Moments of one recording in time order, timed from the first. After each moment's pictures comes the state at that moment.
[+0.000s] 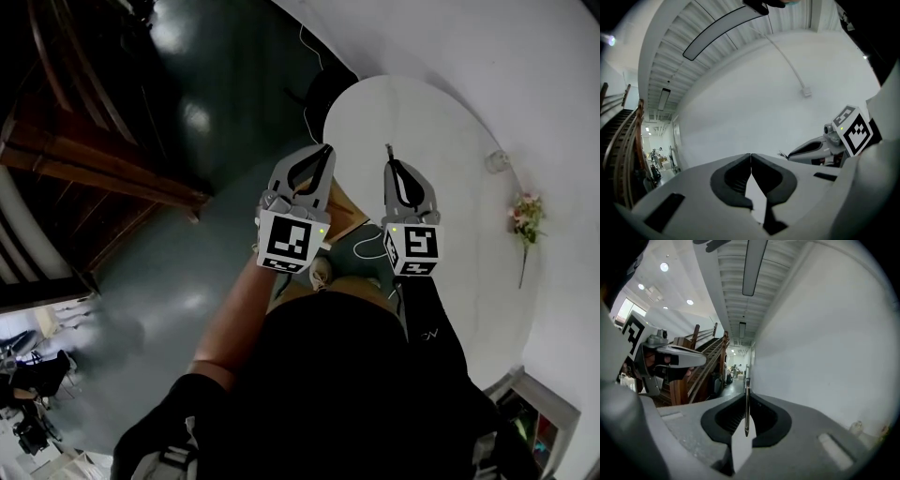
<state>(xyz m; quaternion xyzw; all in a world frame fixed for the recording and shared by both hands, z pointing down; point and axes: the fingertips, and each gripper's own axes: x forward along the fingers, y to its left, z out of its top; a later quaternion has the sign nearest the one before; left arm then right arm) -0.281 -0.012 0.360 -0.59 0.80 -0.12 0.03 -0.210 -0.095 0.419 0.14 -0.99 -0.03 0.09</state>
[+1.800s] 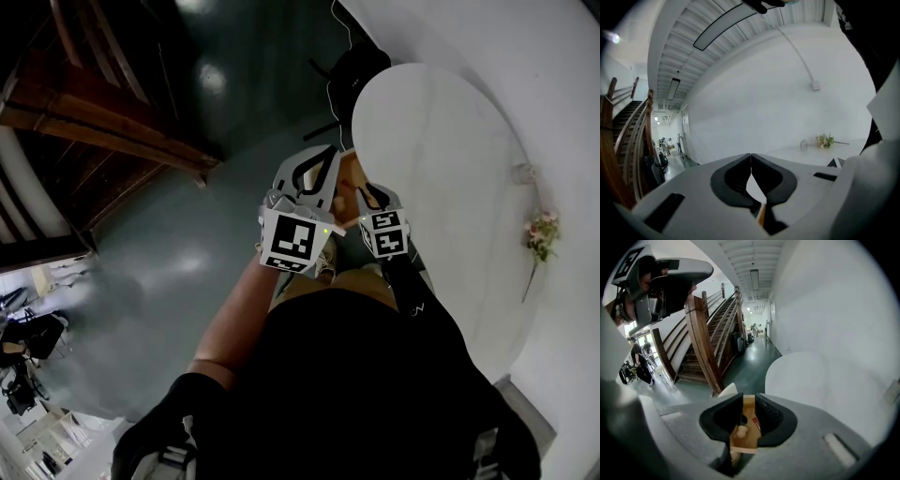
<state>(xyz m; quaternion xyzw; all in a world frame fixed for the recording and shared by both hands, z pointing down) -0.309 0.034 0.410 -0.56 0.82 -0.12 -0.04 -0.245 -0.006 0.636 -0.01 -0.93 0.04 0.36</state>
